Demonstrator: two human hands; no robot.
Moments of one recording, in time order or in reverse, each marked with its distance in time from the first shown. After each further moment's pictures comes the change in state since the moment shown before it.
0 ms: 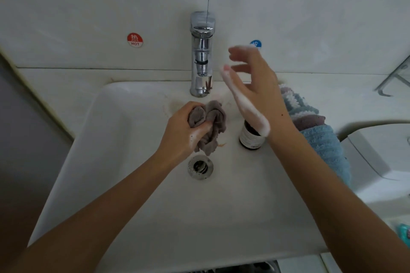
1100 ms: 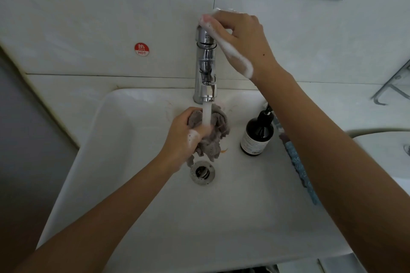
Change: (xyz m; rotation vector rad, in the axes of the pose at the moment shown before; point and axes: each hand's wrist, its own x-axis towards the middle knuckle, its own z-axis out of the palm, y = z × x) left_hand -0.004 0.029 -0.002 -0.198 0.003 -0.242; right_hand 0.091 -0.029 0.004 -0.126 -0.078 -0.256
